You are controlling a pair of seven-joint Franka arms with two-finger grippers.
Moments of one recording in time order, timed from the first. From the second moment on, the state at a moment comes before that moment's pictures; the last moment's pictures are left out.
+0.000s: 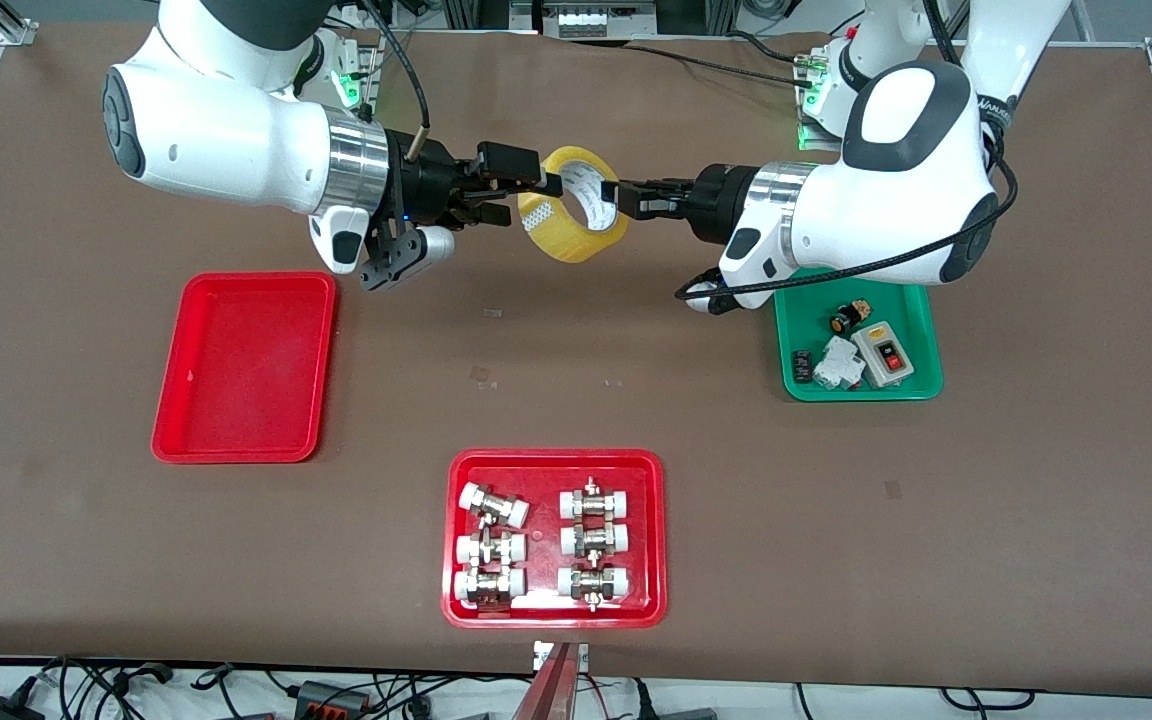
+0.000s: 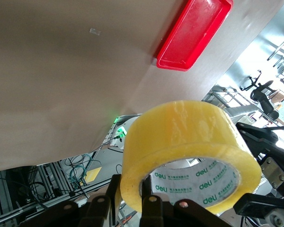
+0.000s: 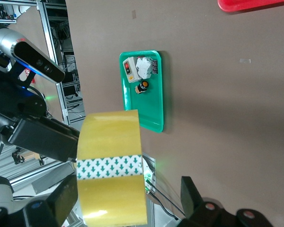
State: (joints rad) left arm 0.00 0.34 -0.51 -1.53 -0.89 1.70 -0.63; right arm 0.50 0.24 0.00 -1.51 0.90 1.85 0.23
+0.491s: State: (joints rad) left arm 0.00 0.34 -0.51 -1.53 -0.88 1.70 -0.63; right arm 0.50 0.24 0.00 -1.51 0.90 1.85 0.24
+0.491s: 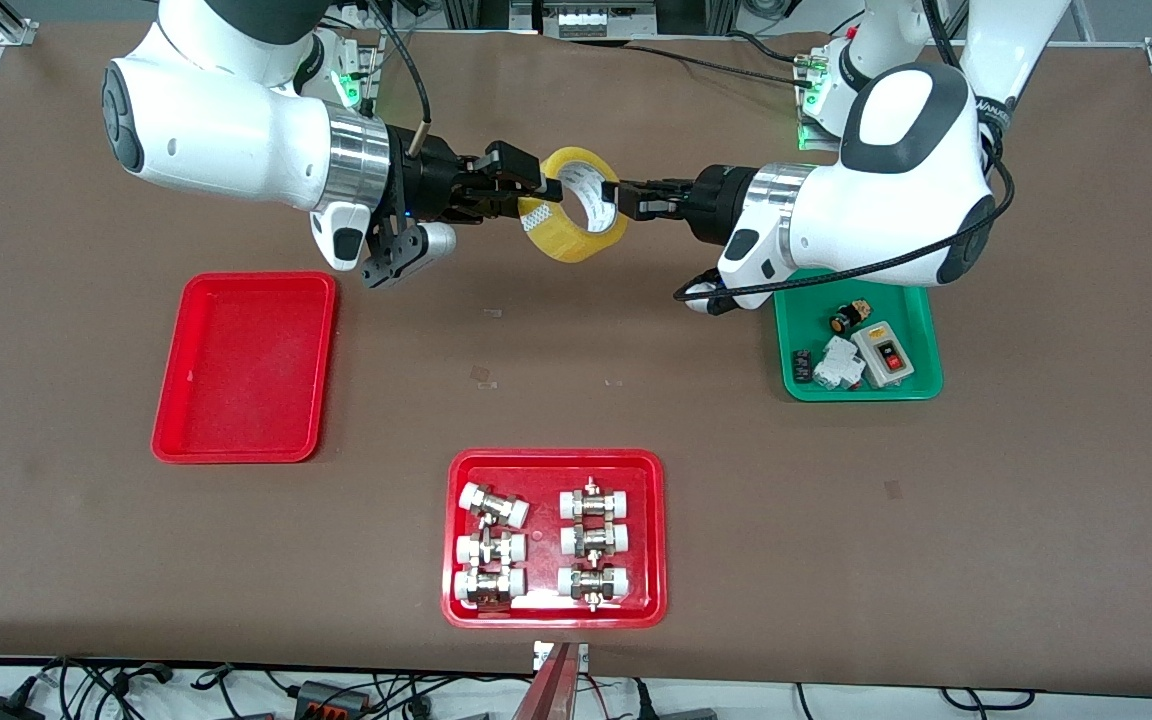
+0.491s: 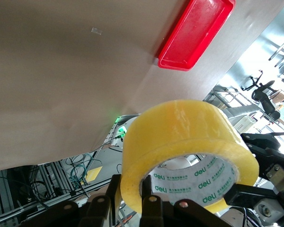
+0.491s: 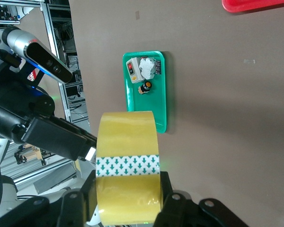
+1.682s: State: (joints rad) left arm 0.21 0.31 -0.51 -1.47 -0.57 1.37 -0.54; right arm 0.45 0.28 -0.02 -1.52 0.88 1.86 0.24
